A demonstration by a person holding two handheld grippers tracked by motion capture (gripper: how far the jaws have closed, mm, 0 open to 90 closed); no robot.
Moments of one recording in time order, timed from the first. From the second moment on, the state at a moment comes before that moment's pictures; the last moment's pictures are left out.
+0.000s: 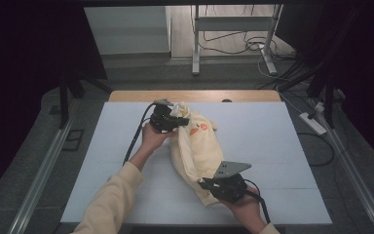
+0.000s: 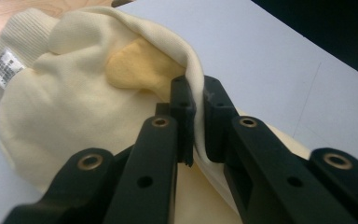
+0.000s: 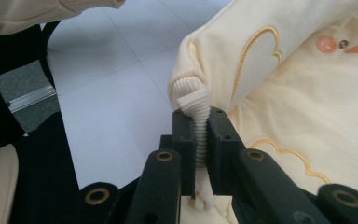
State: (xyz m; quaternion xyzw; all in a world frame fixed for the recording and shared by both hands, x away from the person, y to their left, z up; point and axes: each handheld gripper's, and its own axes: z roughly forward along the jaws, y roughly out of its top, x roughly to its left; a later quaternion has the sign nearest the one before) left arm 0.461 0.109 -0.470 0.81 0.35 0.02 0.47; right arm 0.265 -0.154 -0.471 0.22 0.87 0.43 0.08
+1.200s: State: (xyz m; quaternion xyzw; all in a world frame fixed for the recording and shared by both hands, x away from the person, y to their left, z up) left arm 0.471 0.065 -0.501 0.84 0.34 0.02 0.43; right arm 0.265 -0.181 -0.484 0.27 0.87 0.41 0.08
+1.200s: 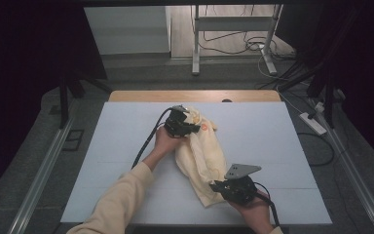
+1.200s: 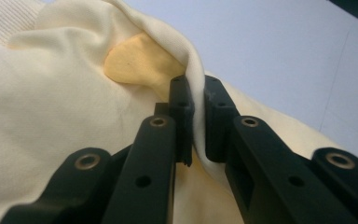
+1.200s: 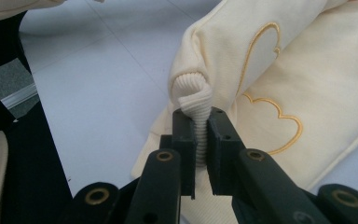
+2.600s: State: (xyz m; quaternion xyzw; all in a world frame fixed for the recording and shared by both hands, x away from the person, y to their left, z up) left arm 0.457 0.072 -0.485 0.82 0.34 0.06 0.45; right arm 0.281 -0.202 -0.478 0.32 0.85 0.41 0.12
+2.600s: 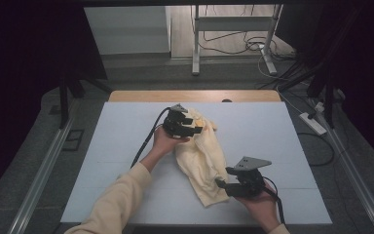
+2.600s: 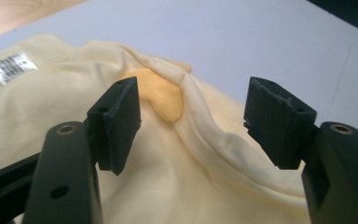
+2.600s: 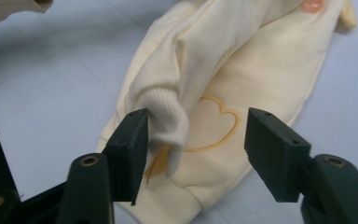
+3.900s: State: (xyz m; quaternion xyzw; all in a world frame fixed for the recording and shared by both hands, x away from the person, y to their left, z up) left arm 0.422 0.125 -0.483 0.81 0.38 0.08 0.44; right arm 0.339 -0.168 -0.466 0.30 0.86 0.39 0.11
